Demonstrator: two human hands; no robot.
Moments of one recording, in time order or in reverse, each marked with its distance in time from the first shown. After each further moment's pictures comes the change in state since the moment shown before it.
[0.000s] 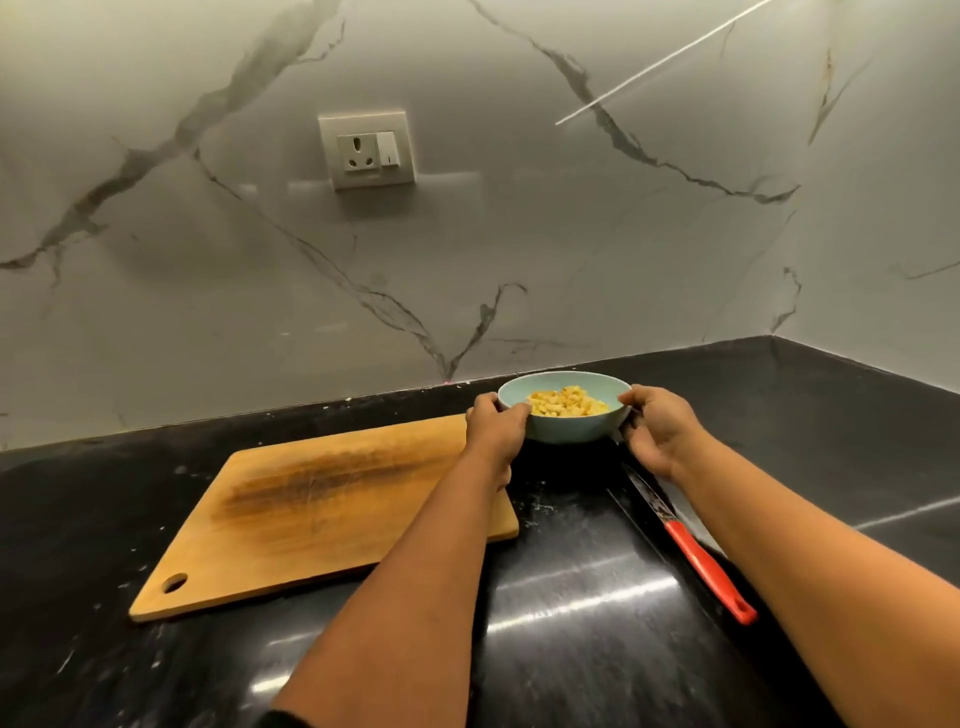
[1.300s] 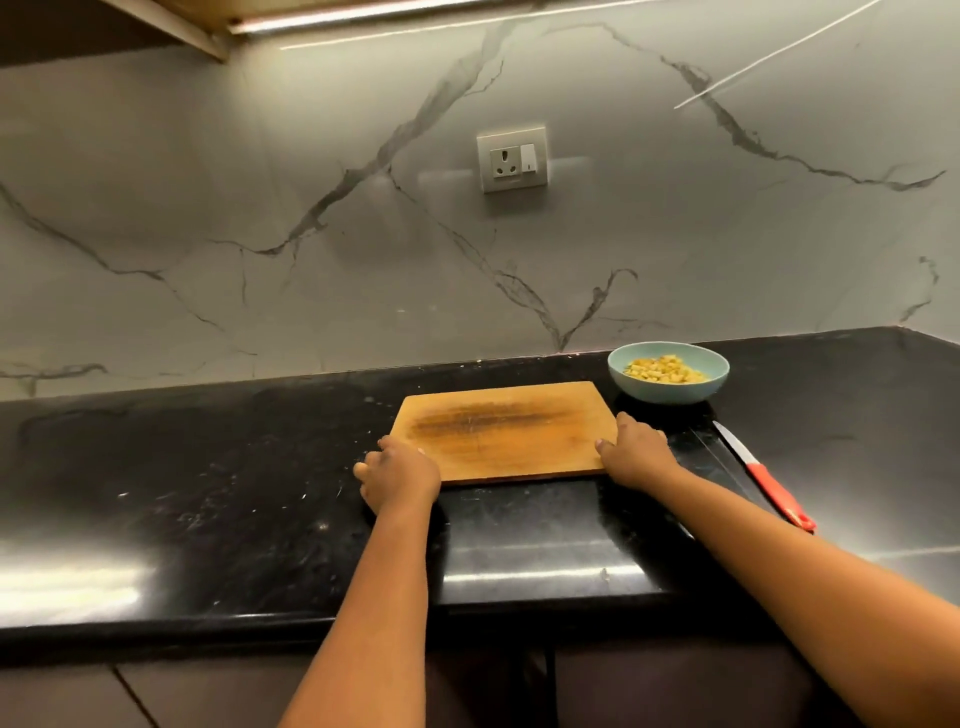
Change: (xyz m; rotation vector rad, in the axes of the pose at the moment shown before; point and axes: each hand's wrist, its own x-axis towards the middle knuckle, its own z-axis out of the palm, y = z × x) left_hand -0.171 -0.025 -0.228 0.901 0.617 -0.260; right_hand -0.124 0.089 0.061 -1.685 -0.225 -0.357
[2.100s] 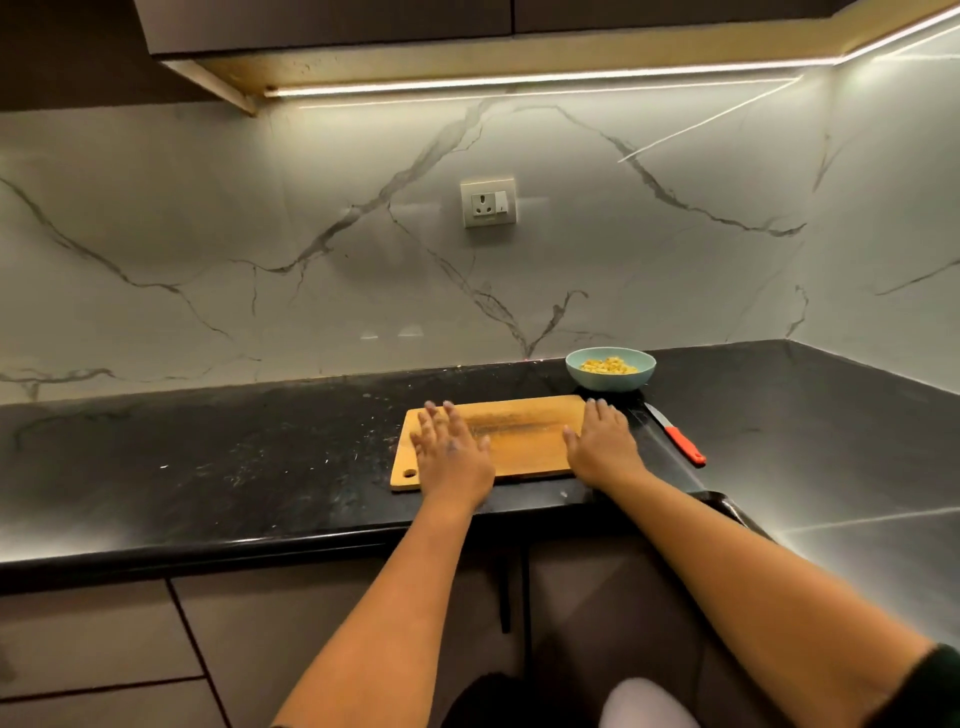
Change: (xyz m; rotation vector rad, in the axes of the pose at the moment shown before) left_hand -0.120 -0.014 -0.030 0.082 -0.023 0.572; right_hand -0.126 -0.011 -0.011 0.011 0.215 -0.056
